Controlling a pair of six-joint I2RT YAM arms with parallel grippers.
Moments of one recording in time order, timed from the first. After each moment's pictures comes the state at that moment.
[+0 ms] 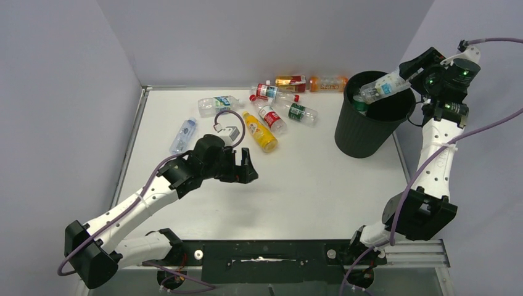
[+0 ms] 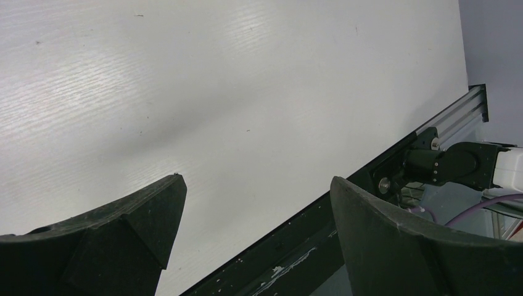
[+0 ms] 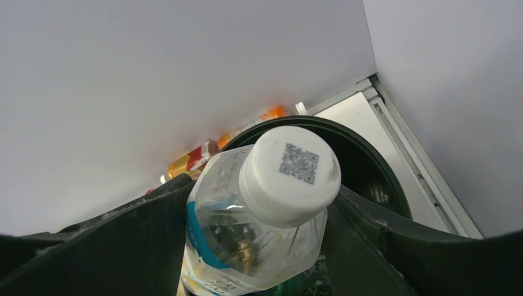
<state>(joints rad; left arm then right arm) -0.74 1.10 0.95 -0.54 0.10 -0.62 -0.43 1.49 1.69 -0.40 -0.28 0.45</state>
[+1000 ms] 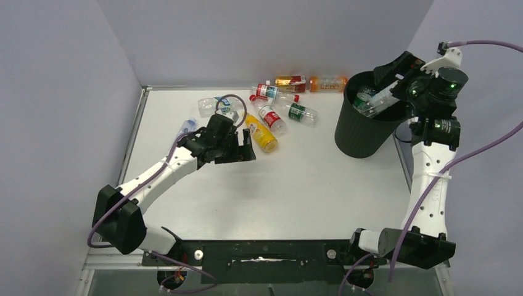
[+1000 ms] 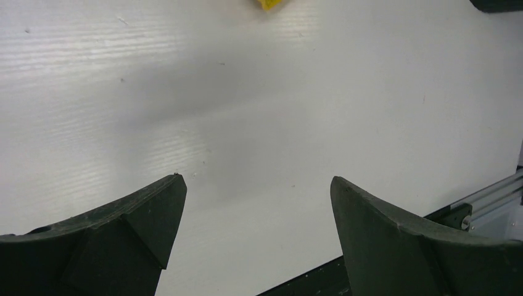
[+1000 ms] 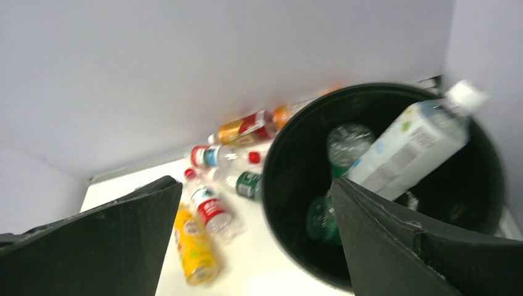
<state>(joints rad) -0.62 1.40 1.12 -0.58 0.05 -0.62 -0.30 1.29 1.62 -0.47 -0.30 0.40</state>
